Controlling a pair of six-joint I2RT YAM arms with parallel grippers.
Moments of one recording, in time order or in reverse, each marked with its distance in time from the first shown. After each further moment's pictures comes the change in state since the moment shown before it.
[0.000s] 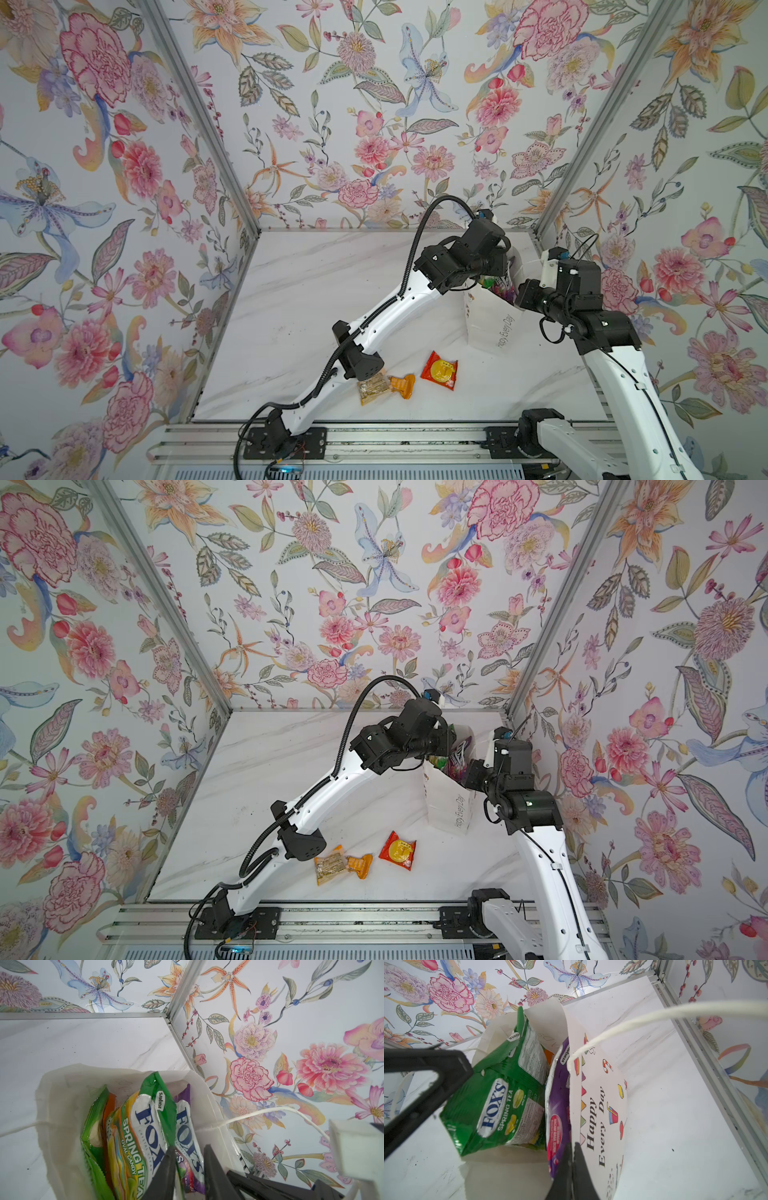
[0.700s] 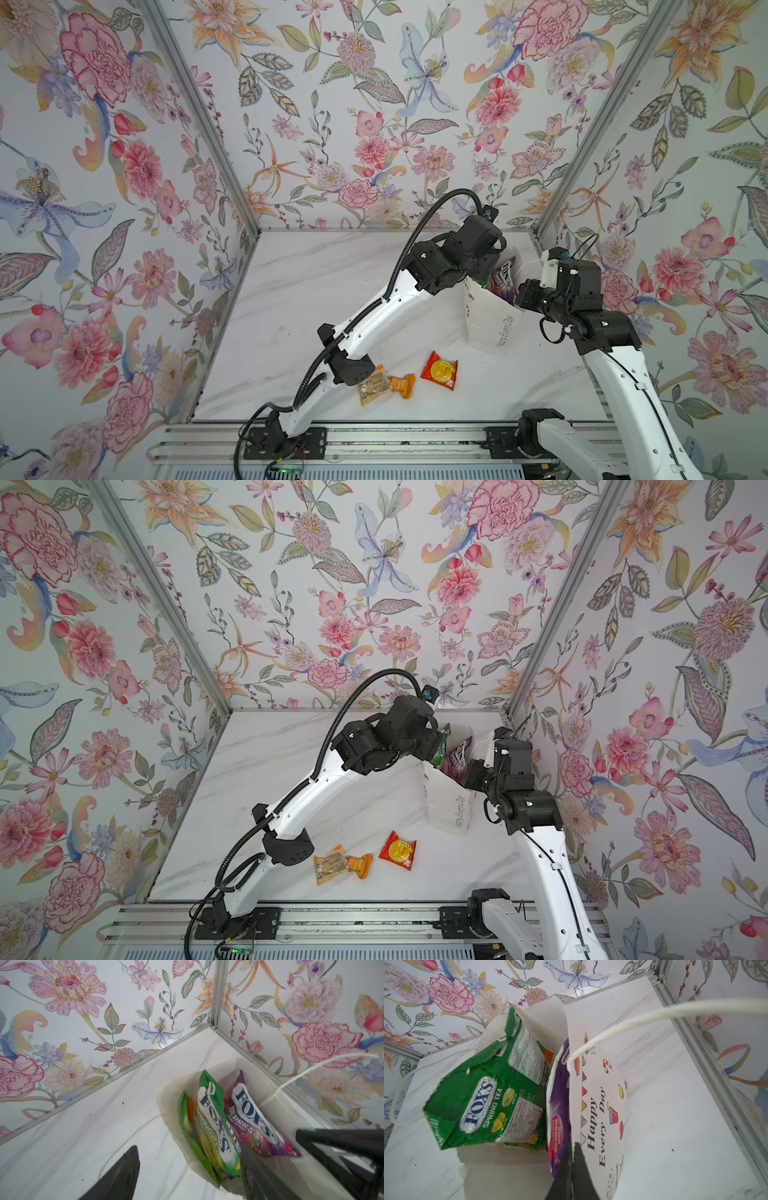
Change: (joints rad) left arm -0.049 -0.196 -0.160 -0.169 -0.299 0.494; right arm -0.001 0.000 0.000 0.000 0.000 0.000
